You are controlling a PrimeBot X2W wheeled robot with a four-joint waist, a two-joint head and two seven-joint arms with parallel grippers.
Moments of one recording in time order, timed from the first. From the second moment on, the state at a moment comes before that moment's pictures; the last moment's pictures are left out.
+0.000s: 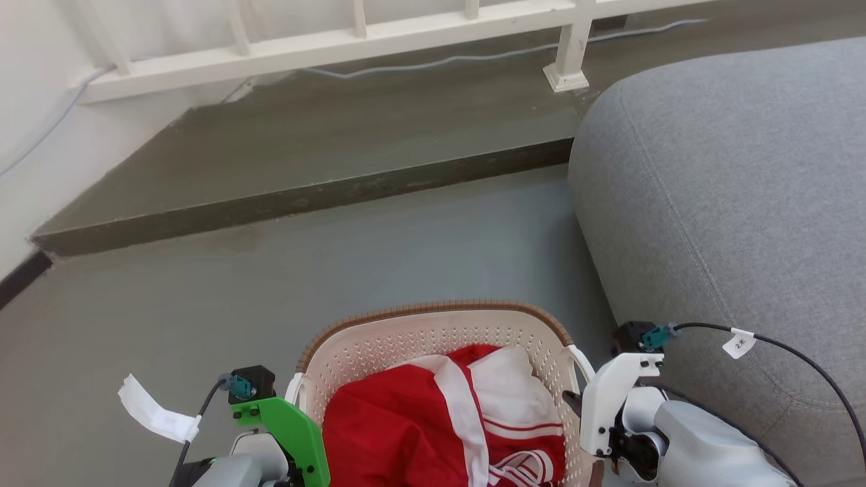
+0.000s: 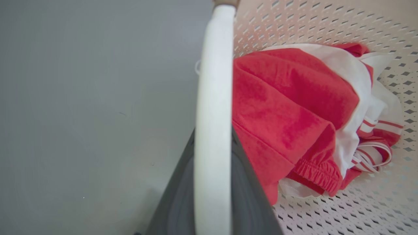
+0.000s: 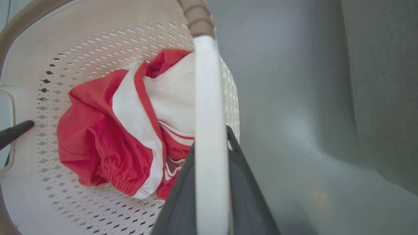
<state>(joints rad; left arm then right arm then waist) -0.45 0.01 -0.72 1.12 -0.90 -0.06 0.09 -0.49 -0.07 0.94 1.11 1.04 0.11 0.11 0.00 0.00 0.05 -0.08</state>
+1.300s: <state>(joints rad) -0.77 0.01 -0.73 1.04 -0.91 0.01 -0.06 -0.82 -0.17 0.95 1.03 1.02 0.11 -0.04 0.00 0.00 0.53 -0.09</state>
